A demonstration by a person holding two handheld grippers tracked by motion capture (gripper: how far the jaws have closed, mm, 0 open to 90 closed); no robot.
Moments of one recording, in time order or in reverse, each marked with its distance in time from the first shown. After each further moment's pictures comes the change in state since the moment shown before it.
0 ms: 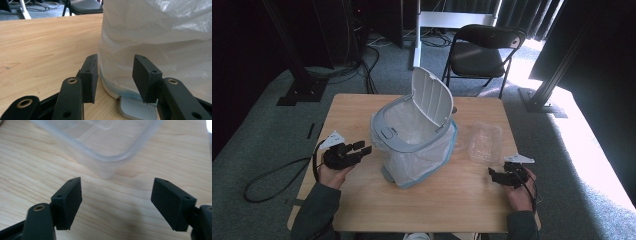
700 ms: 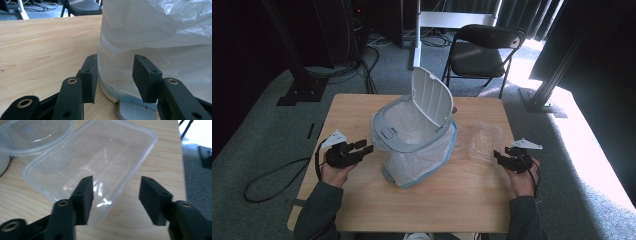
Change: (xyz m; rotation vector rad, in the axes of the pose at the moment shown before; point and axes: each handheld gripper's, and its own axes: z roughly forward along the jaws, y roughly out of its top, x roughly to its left) left arm 0.001 0.001 0.007 -0.005 -0.011 -0.011; right arm -0.019 0.043 -0.005 -0.098 0.005 0.058
